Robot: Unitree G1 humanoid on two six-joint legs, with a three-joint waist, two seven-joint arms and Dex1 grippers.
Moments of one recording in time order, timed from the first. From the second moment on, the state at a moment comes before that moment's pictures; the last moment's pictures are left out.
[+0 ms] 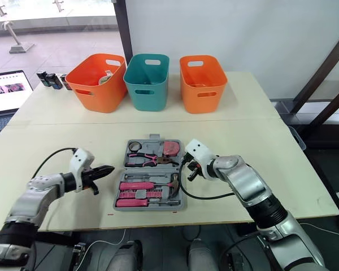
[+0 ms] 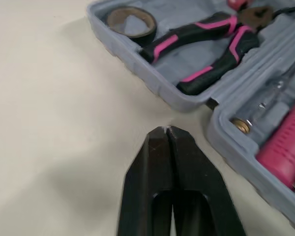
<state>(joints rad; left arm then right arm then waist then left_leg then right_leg) -0.29 0.59 0.01 0.30 -0.22 0.24 -0.89 -0.52 -0.53 0.37 -0.13 0.14 1.00 0.59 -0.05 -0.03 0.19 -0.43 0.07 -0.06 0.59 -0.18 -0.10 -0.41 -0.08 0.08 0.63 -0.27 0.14</state>
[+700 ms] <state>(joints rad) -0.27 0.57 -0.09 0.30 -0.07 0.09 -0.90 -0.63 -0.45 0.57 -0.02 -0.03 0.98 0.63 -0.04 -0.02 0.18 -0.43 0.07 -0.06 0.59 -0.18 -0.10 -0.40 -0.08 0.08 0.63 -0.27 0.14</state>
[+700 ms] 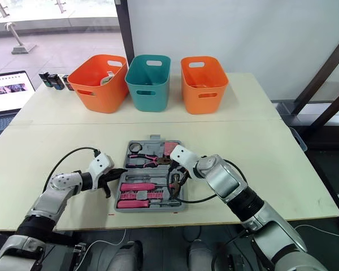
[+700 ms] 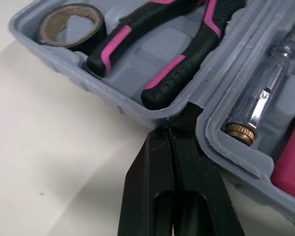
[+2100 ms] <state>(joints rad) -0.17 0.59 -0.06 0.23 -0.10 0.10 -0.94 -0.56 -0.45 0.59 -0.21 -0.04 1.15 0.64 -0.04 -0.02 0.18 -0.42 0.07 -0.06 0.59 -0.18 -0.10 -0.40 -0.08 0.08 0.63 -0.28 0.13</state>
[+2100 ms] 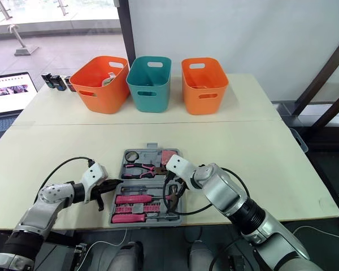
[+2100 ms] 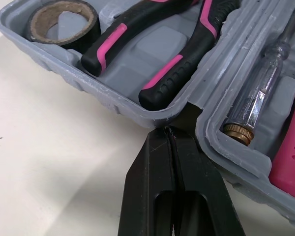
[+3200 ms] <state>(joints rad) -0.11 0.62 -0.04 0.15 -0.12 0.14 -0.90 -0.54 -0.47 0.58 -0.20 -0.03 1.07 0.65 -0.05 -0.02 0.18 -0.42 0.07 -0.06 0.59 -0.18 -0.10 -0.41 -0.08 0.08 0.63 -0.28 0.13</state>
